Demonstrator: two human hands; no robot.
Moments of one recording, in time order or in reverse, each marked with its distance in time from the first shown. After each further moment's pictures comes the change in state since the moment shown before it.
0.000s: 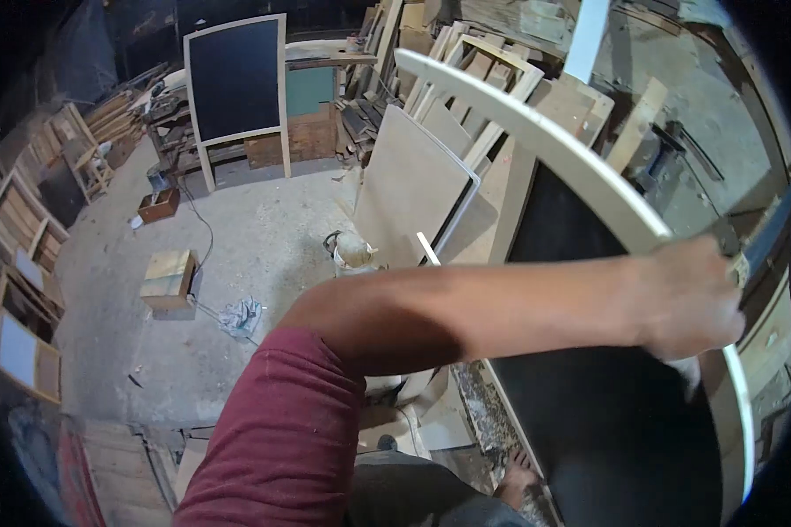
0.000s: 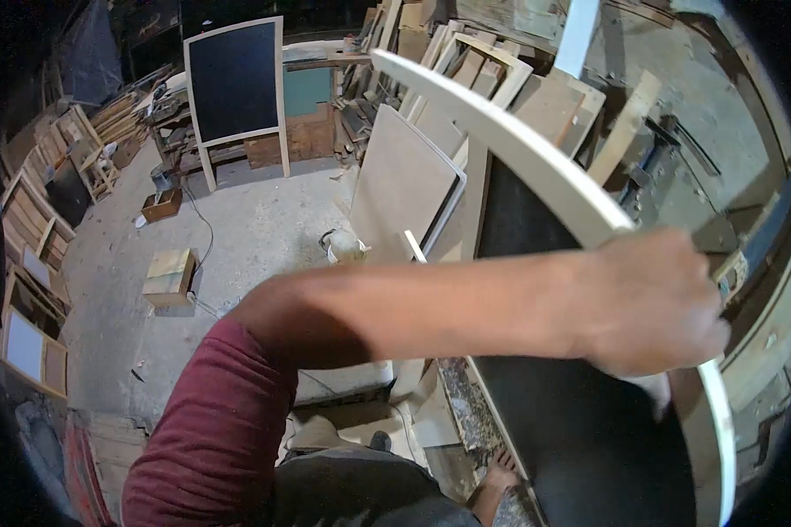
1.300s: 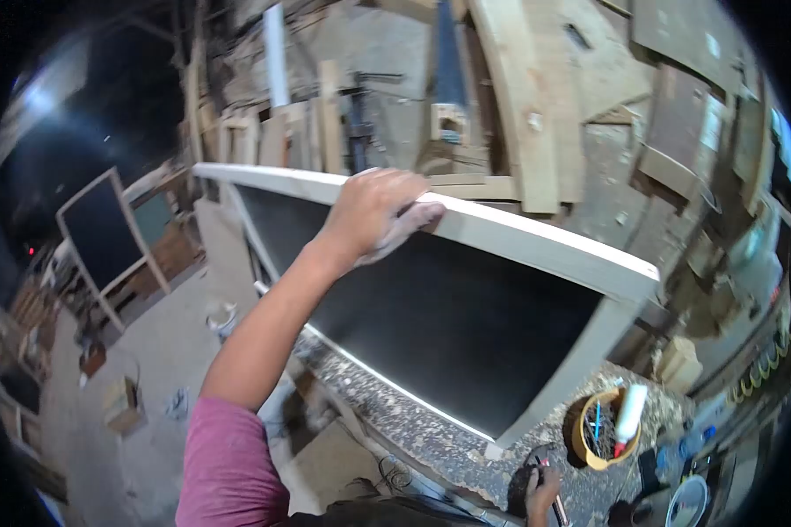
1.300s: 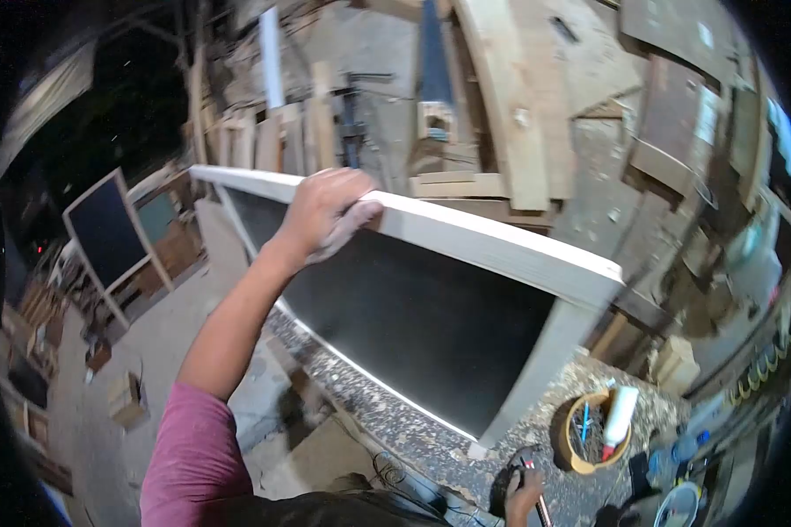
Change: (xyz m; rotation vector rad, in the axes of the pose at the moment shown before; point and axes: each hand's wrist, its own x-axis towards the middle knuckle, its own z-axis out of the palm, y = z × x) left_hand 0.270 0.294 0.165 -0.087 0.078 -0.168; right_hand -0.236 -0.531 -0.171 -1.849 -0.006 -1.306
